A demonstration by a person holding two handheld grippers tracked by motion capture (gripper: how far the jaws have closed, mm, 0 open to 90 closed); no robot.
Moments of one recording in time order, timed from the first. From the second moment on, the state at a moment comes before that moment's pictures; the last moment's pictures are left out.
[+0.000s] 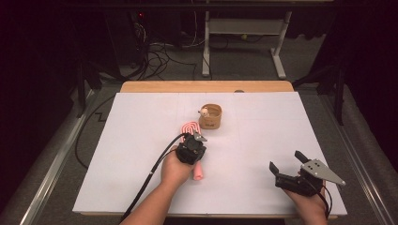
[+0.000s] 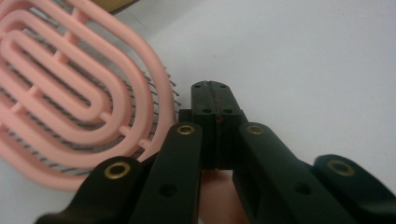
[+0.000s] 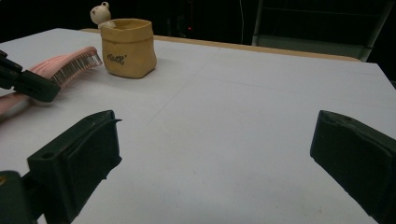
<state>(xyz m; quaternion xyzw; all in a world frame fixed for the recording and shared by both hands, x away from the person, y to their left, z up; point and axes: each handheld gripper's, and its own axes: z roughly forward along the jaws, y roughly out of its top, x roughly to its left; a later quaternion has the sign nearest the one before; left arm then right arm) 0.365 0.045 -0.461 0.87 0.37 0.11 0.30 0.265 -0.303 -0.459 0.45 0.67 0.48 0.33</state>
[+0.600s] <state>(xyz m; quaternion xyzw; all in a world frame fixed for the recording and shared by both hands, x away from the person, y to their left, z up) 0.341 0.063 -0.461 0.89 0.34 0.09 0.28 0.265 -0.302 -0.460 0.45 0.68 0.48 0.32</state>
